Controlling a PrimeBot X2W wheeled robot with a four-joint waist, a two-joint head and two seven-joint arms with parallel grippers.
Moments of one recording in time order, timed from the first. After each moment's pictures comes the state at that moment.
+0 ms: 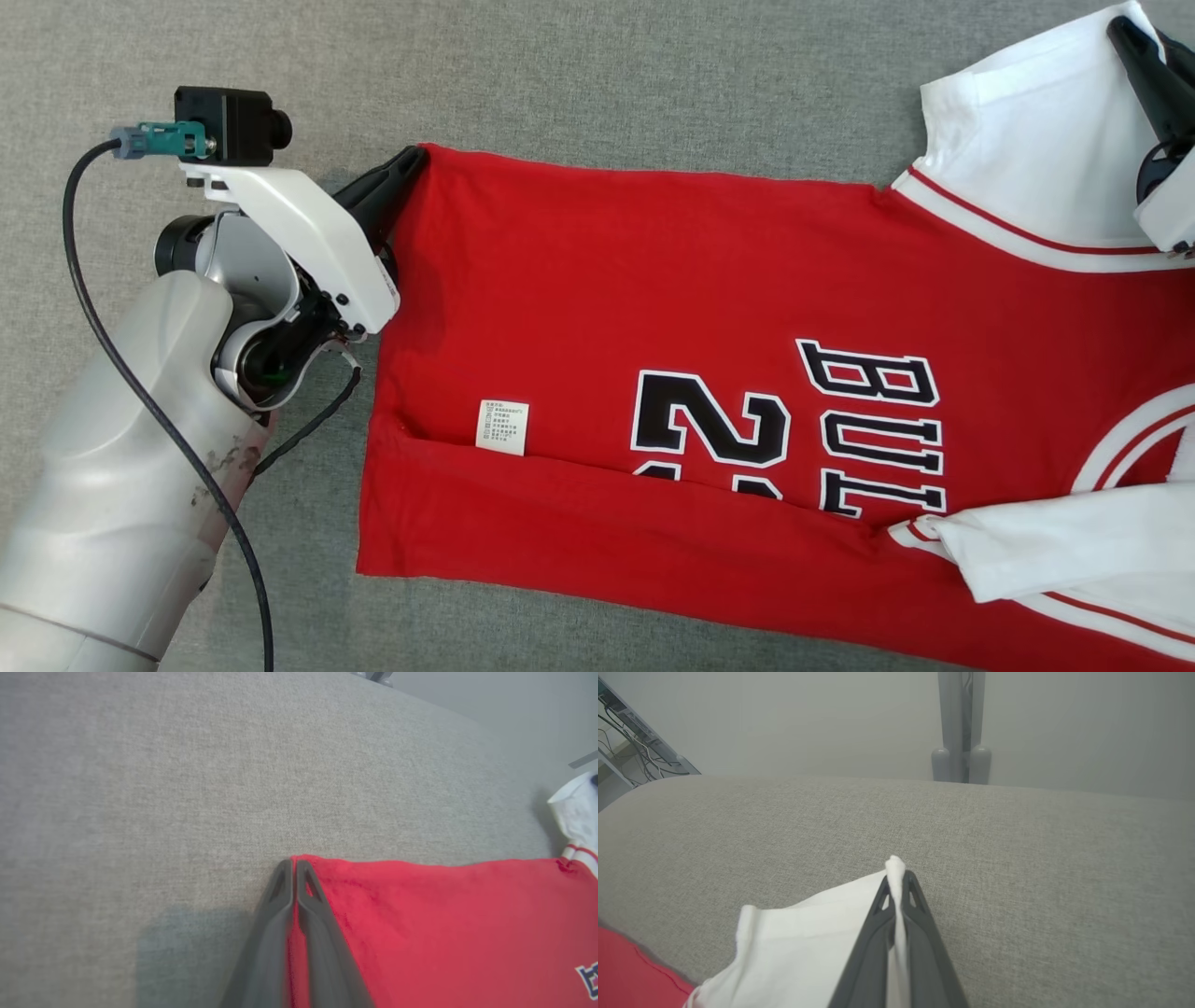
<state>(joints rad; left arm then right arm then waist) -0.85 0.32 -0.60 0.54 -1.00 -0.12 0.24 -0.86 -0.58 0.43 0.38 0.82 0.13 0.20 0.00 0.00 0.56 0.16</state>
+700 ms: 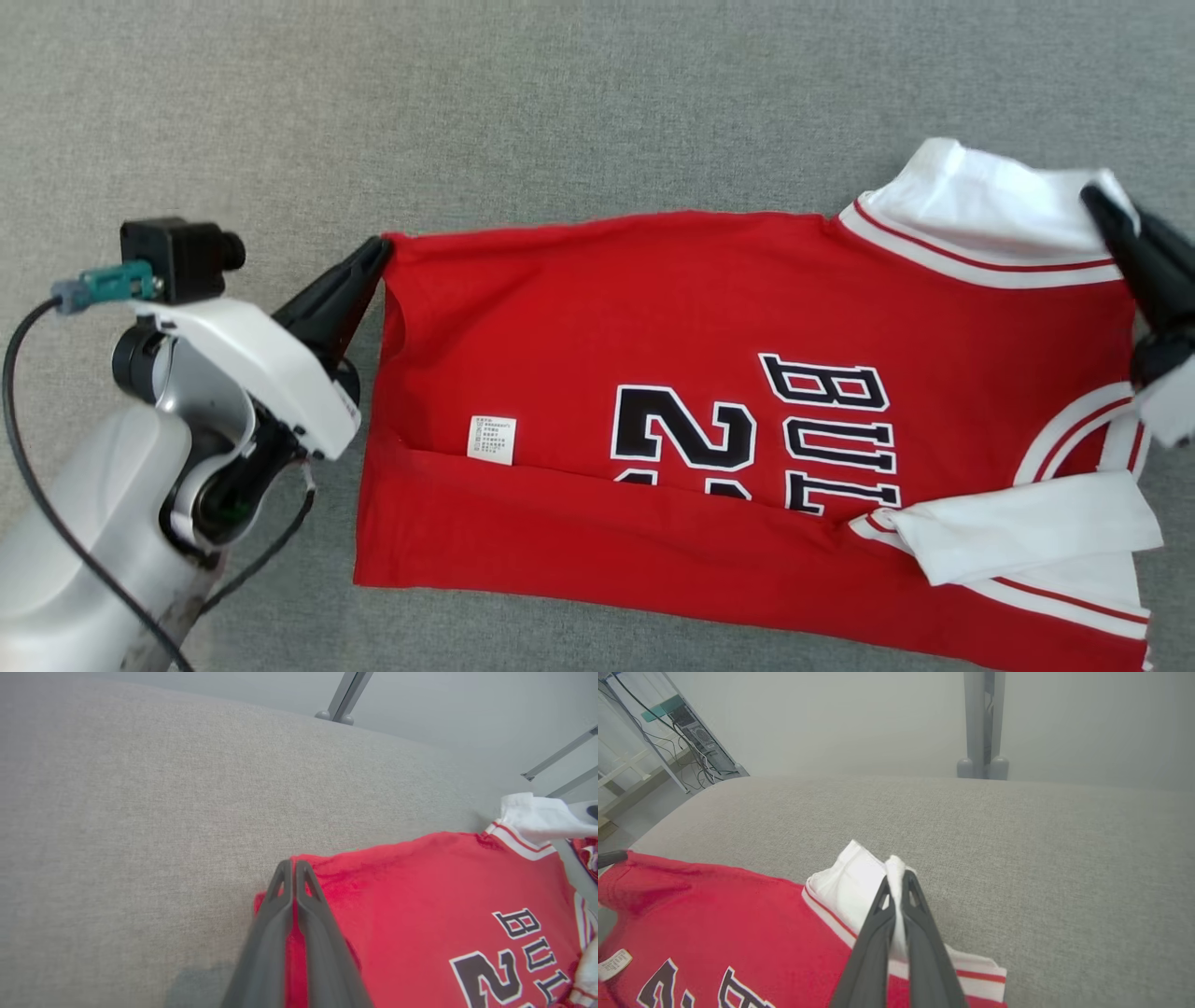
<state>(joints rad) -0.58 0.49 -0.57 0.17 -1.01 -0.03 0.15 -0.44 -0.69 0.32 0.02 0.88 0.13 0.12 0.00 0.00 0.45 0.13</state>
